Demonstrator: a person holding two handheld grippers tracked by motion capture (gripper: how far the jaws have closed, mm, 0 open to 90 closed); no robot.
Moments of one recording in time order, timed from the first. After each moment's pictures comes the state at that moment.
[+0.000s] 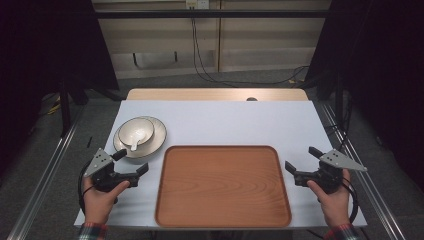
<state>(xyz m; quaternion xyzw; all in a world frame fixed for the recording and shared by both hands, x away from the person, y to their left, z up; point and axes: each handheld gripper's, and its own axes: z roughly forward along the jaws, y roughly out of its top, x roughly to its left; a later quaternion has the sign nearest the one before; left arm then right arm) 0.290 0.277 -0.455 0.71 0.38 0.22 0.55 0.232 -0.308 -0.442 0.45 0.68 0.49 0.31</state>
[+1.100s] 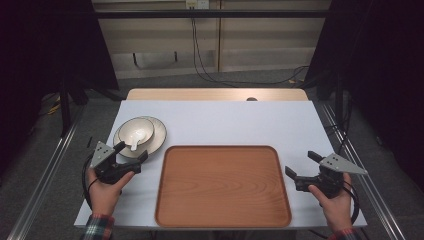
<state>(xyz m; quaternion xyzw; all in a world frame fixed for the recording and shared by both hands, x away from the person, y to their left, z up) 0.310 0.270 -0.455 0.67 0.43 0.26 0.55 0.223 -0.309 -0.444 0.44 0.69 0.49 0.29</state>
